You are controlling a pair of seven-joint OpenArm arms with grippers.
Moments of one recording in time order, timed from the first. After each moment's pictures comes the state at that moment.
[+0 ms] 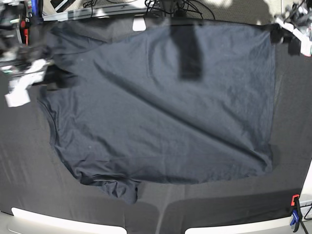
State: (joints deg) left arm 40.1 -12.7 -36.9 102.5 -38.3 -29.8 43.9; right arm -17.8 24.8 32.9 97.3 68.5 36.9 -71.5
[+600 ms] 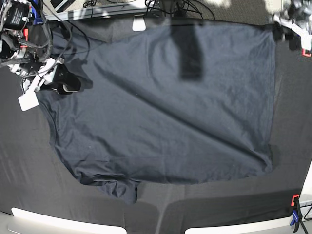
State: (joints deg) left arm 38.8 -9.1 -36.9 102.0 -31.6 -27.3 35.0; right arm -17.7 23.2 31.6 102.3 68.6 36.9 -71.5
